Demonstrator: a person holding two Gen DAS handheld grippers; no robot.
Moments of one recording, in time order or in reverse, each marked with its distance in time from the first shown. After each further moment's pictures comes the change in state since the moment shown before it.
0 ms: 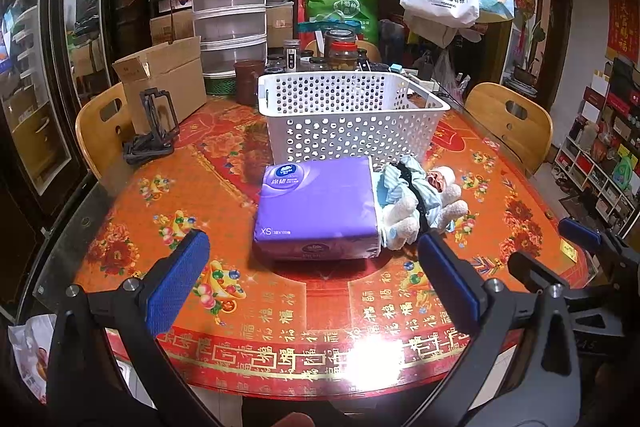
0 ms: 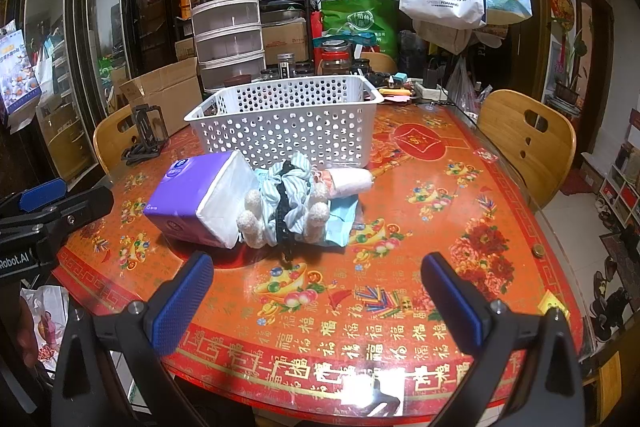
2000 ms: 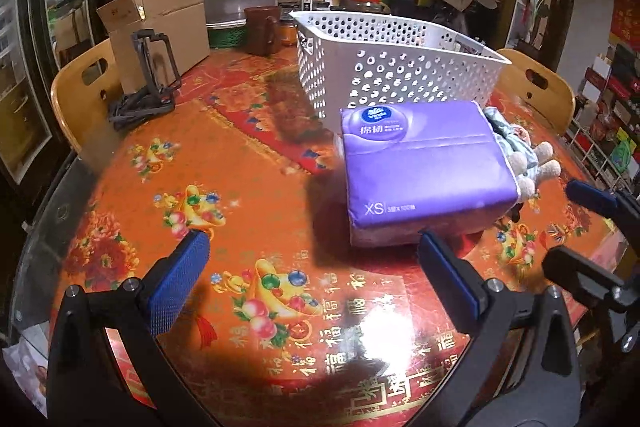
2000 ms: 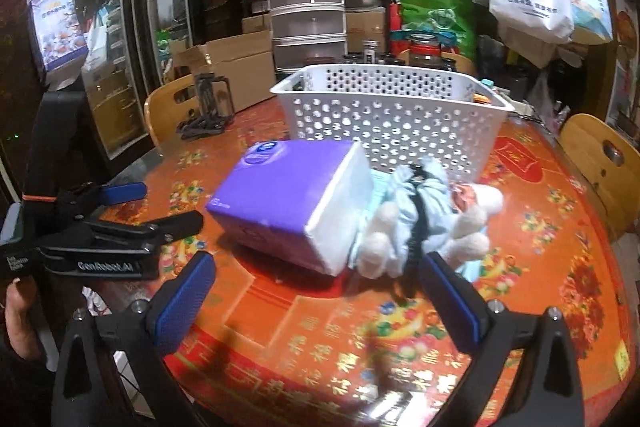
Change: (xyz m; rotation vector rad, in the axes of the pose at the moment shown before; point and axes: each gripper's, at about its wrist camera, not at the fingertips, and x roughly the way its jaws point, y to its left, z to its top) left arm 0.103 0.097 -0.023 -0.001 0.140 -0.063; right arm 0.068 0.088 0.005 -0.141 0.026 0.204
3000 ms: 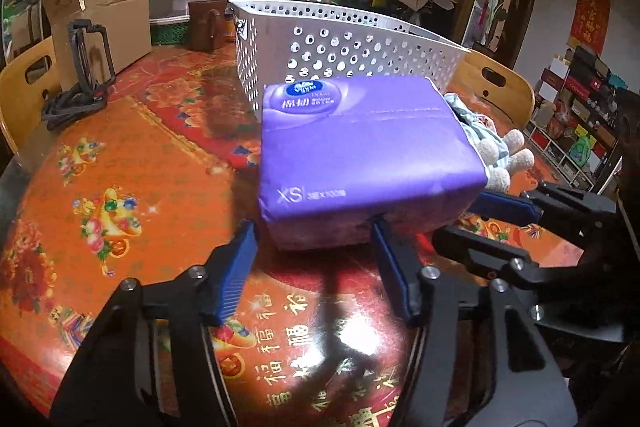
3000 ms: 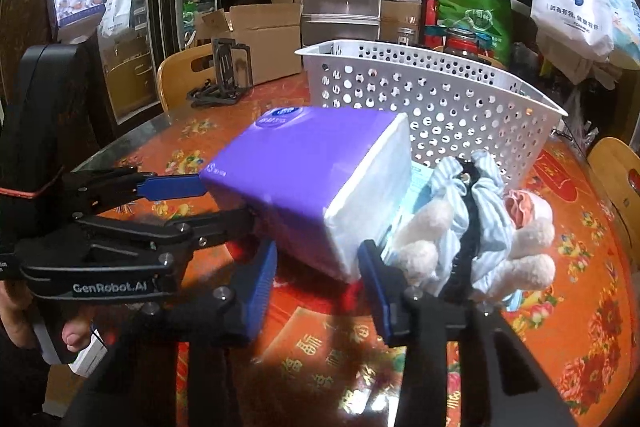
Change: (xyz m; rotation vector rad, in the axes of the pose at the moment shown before) left arm 0.048 -0.023 -0.005 0.024 -0.015 -0.188; right arm 0.053 0.003 -0.004 -0.113 0.049 0.046
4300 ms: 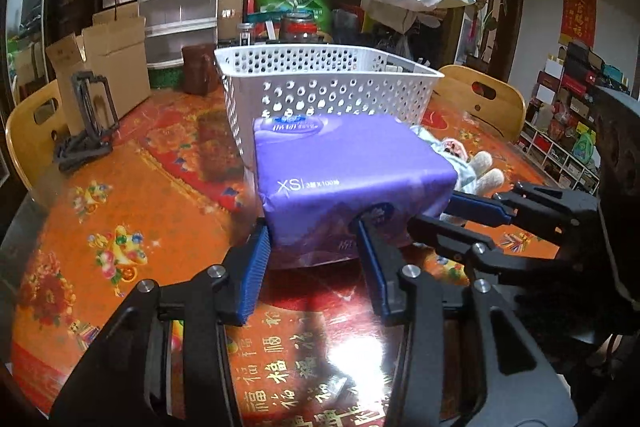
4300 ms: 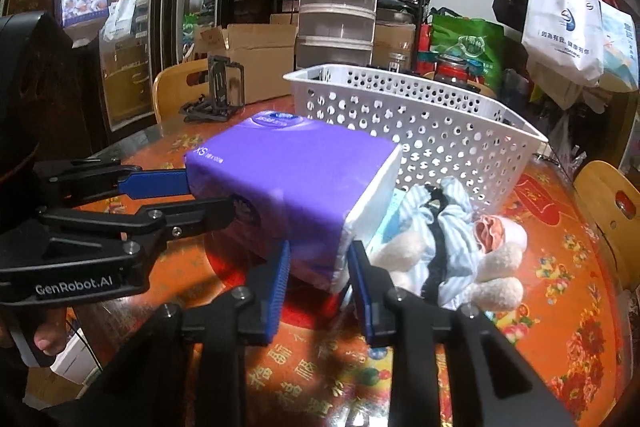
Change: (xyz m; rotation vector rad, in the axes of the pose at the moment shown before) left arm -0.041 -0.039 0.004 0.073 -0.121 0.029; right arm -0.015 -0.007 -0.001 -0.042 -0.099 -0.050
